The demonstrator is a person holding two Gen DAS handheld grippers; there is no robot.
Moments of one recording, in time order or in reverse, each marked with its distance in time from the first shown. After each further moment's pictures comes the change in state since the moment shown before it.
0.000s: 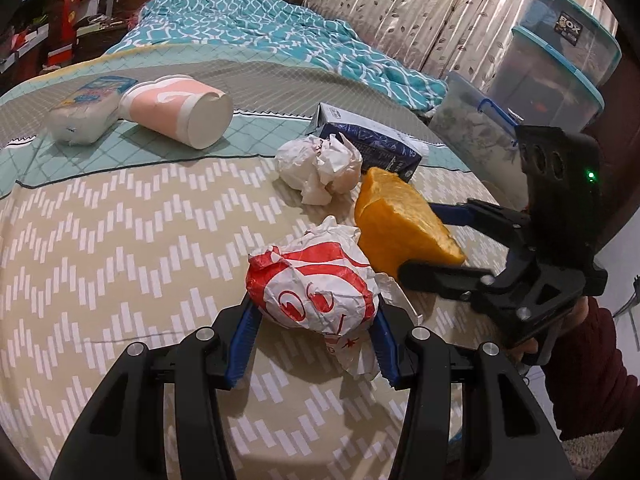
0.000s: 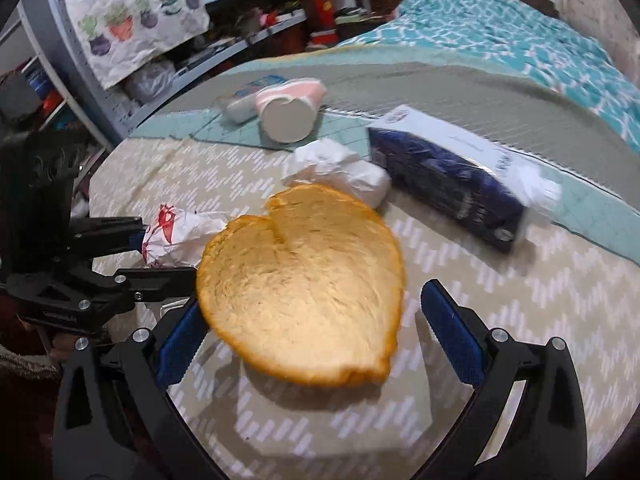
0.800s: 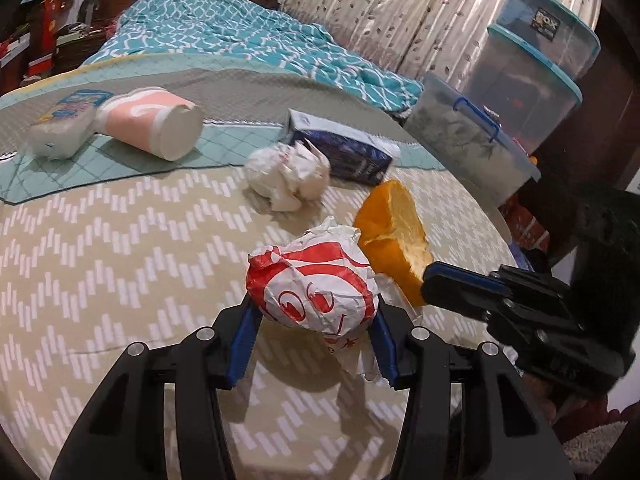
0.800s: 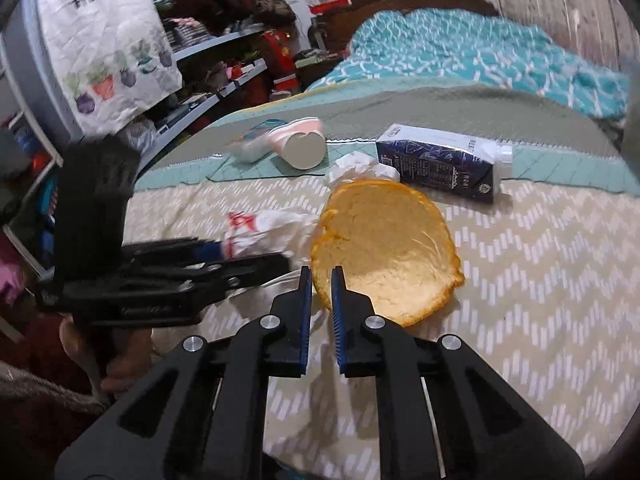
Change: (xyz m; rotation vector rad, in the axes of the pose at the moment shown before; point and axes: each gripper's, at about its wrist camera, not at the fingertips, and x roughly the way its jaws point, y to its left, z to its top) left arm -0.001 -0.010 0.001 0.052 -0.009 -0.079; right arm -0.055 0.066 -0.050 0.145 -0.220 -0.131
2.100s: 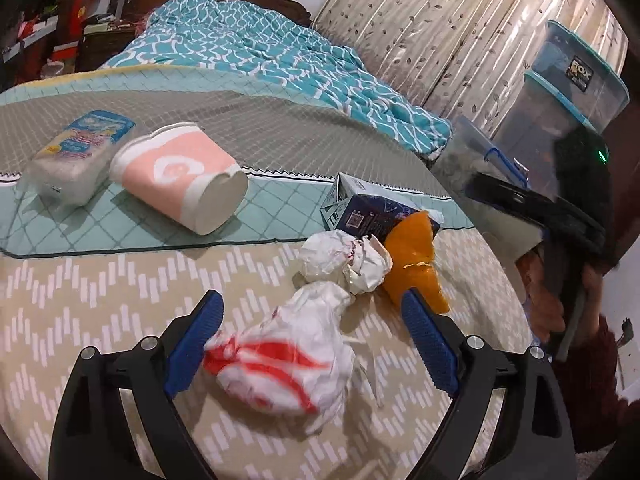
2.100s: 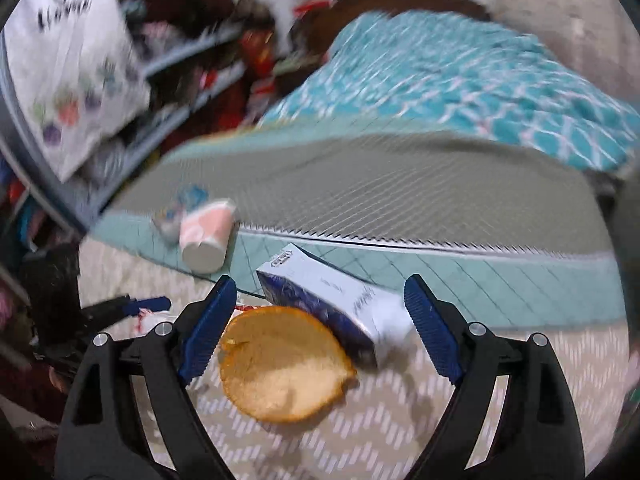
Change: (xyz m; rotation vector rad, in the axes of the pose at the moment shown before) left arm 0.008 0.046 0.059 -0.103 -0.083 0.033; right arm 0.022 -0.117 0.137 0.057 0.002 -0.009
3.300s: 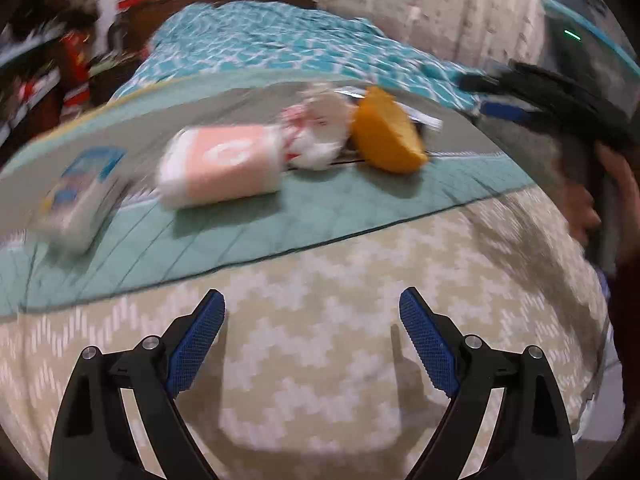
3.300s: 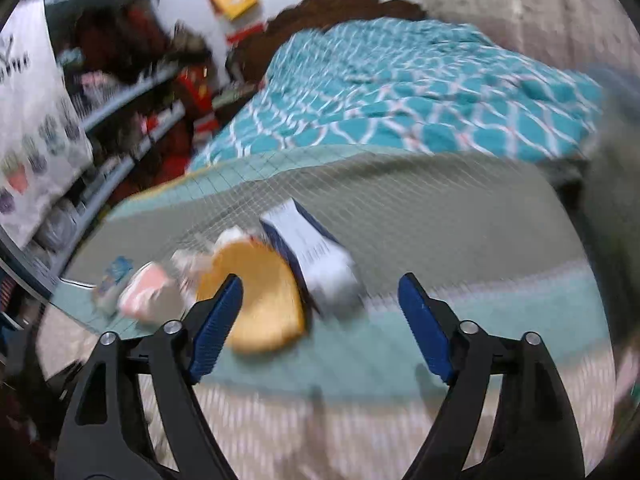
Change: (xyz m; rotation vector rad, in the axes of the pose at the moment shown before) left arm 0.048 -0.010 0.013 0.126 0.081 0.221; right arm 0.089 -0.070 0.083 0.066 0.025 -0.170
